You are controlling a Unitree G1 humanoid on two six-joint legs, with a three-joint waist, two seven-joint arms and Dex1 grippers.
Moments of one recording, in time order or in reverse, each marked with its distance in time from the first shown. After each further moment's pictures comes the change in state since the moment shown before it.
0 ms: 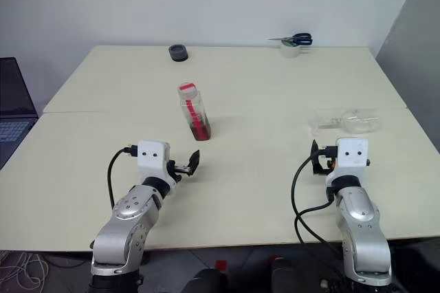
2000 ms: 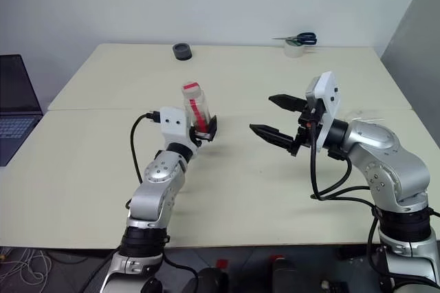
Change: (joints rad) left arm -0.332 -0.079 -0.058 0.361 0.088 -0.272 0.070; right arm -0.510 -0.418 0.058 0.150 0.609 0.168 0.724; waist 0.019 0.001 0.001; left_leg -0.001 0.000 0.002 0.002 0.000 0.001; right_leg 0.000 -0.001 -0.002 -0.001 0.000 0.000
